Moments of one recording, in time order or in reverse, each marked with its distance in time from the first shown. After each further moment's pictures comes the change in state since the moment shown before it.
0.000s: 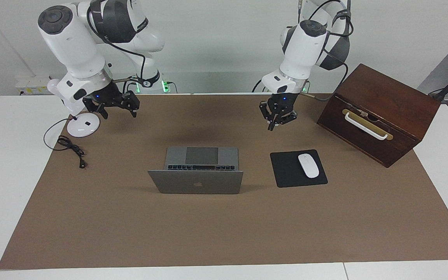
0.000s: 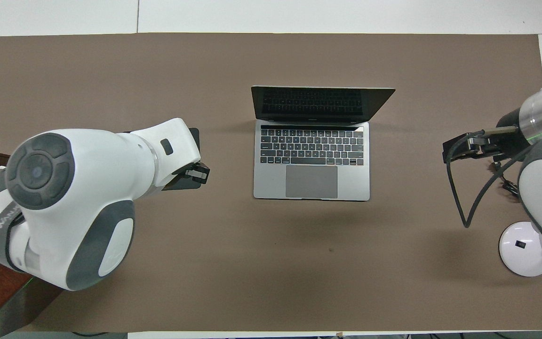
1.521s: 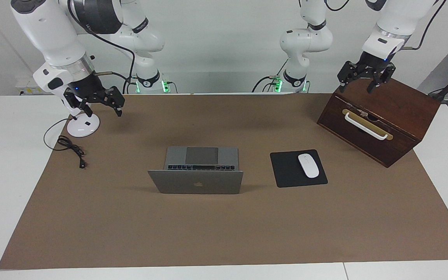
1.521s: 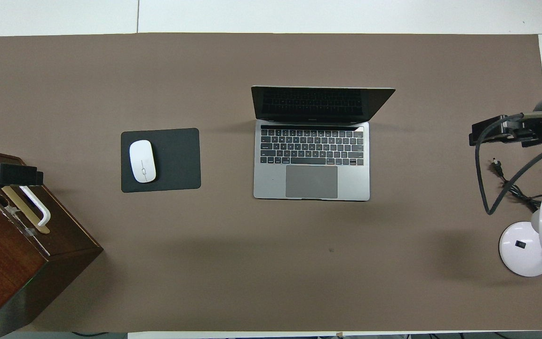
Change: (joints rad) left arm 0.413 -0.111 -0.003 0.230 0.074 -0.516 0.021; right arm 0.004 0.002 -0.044 0.059 -0.036 0.034 0.004
